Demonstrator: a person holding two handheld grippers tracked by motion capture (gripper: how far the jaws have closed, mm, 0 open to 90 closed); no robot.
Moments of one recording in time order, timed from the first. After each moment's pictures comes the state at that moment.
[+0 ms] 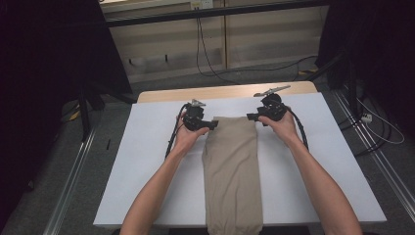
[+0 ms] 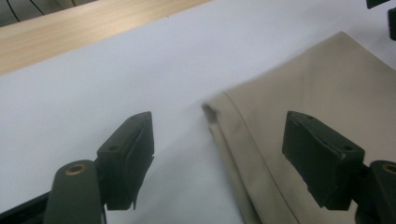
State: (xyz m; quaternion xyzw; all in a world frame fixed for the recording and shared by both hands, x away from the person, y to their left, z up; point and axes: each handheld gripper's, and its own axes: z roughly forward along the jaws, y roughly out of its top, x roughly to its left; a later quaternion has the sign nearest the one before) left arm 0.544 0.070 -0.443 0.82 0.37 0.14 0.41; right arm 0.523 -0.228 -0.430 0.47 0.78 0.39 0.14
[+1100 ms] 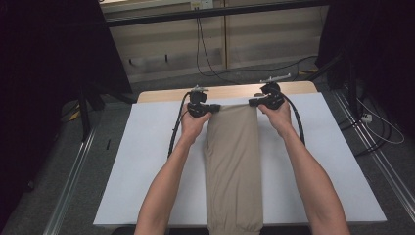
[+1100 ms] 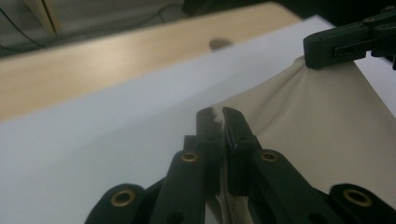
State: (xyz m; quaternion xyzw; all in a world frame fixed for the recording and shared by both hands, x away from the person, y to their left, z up) left arm 0.559 0.053 -0.397 0.79 0.38 0.09 0.47; right arm 0.544 -0.226 -0.399 0.49 0.74 0.44 0.14
